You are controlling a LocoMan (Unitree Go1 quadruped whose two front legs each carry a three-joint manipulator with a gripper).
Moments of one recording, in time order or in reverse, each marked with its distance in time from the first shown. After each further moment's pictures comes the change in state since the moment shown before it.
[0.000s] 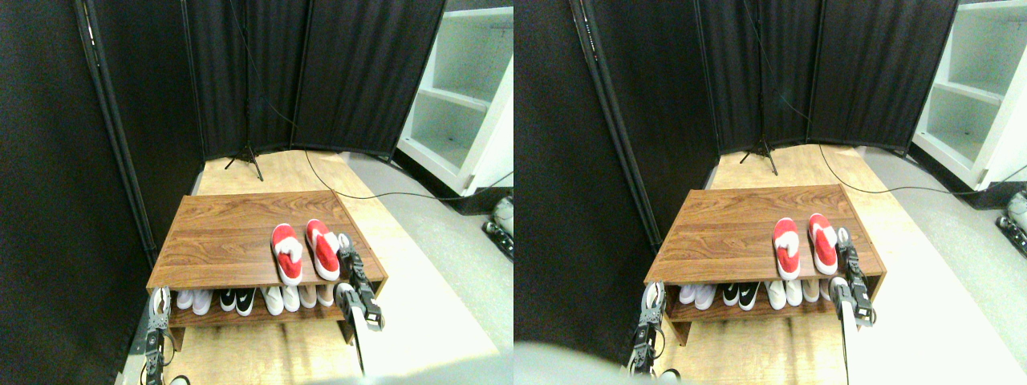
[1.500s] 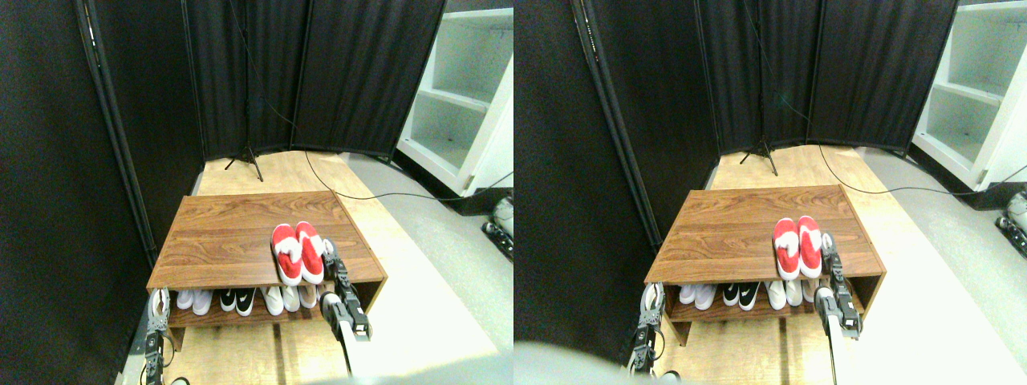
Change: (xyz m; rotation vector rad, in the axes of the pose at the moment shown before) right arm -0.016 0.010 -0.034 0.087 0.055 0.006; left arm -0.001 0.004 0.002 0.009 -0.017 -0.007
